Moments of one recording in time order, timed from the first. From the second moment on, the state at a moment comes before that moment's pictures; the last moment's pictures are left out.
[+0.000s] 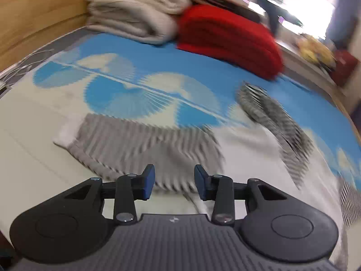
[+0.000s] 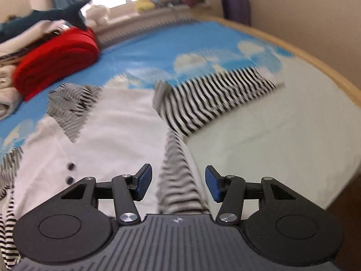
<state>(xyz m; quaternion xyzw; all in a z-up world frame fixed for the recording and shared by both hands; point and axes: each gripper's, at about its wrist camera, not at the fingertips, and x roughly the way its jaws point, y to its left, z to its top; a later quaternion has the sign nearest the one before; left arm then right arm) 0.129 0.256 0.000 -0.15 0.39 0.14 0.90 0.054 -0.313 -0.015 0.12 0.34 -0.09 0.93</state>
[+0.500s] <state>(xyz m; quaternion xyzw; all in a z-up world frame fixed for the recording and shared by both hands) 0.178 0.415 -0.116 -0.27 0.44 0.30 0.80 0.211 -0.194 0.056 0.01 0.33 0.05 0.94</state>
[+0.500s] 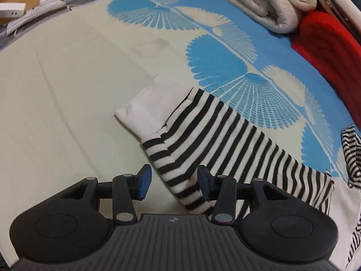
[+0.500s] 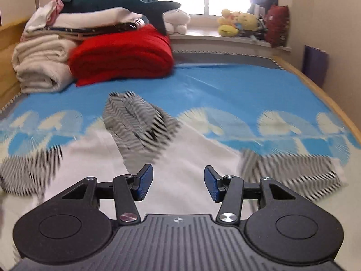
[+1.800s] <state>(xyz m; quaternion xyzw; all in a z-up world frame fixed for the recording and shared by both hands) 0.289 0.113 -0.027 -0.09 0.49 0.00 0.87 0.302 -0.264 -0.061 0.23 0.47 -0.04 0.85</state>
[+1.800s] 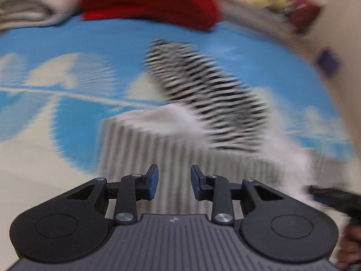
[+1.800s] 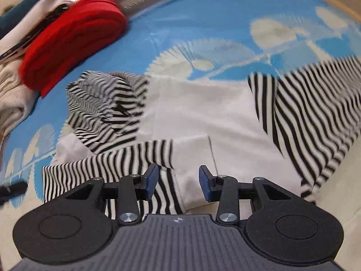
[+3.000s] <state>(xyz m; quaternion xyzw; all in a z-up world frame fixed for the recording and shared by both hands) 0.293 0.108 -0.080 -0.02 0.58 -0.11 0.81 0.306 -0.271 -0.091 0.29 0.50 -0.06 0.81</state>
